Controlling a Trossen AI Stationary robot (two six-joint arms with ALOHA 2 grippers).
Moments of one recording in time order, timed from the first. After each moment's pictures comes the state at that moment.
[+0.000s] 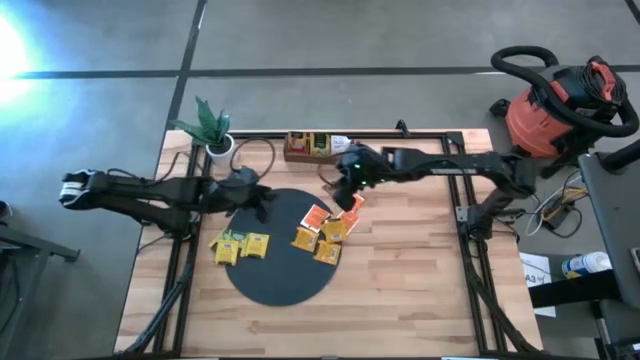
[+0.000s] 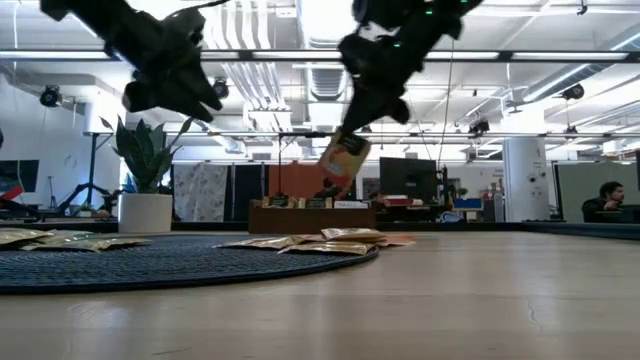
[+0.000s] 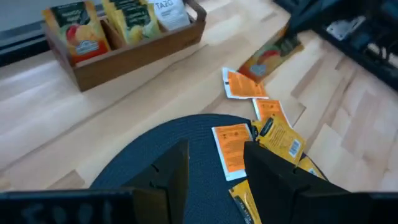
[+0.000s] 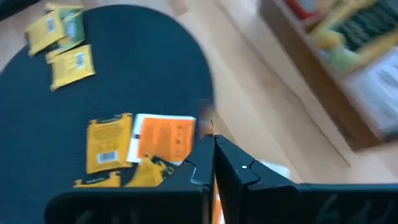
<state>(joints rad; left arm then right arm) -0.01 0.92 0.69 -0.40 -0.42 -0.68 -0.21 1.66 1.29 -0.49 0.01 0.31</state>
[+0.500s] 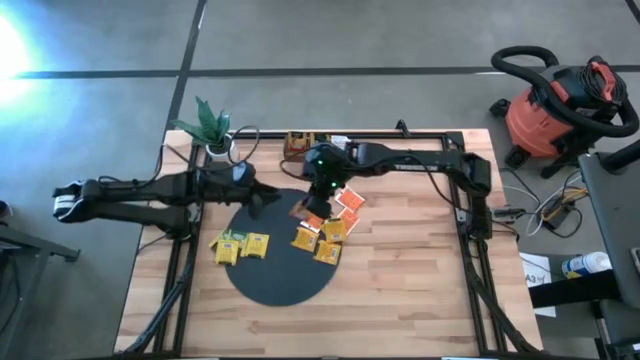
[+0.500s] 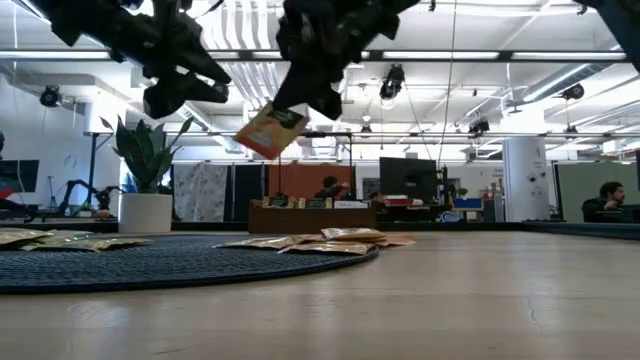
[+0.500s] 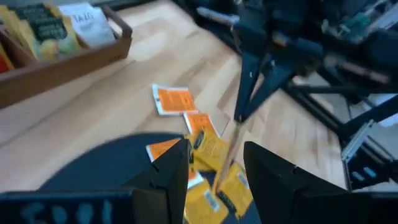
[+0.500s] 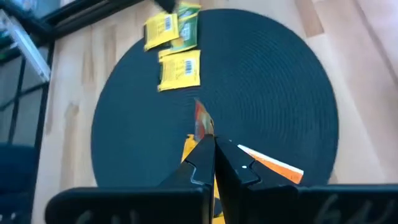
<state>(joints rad) 0.19 0.82 0.59 -0.15 -0.01 -0.57 -0.19 1.98 1.75 -0.65 -0.34 0.20</state>
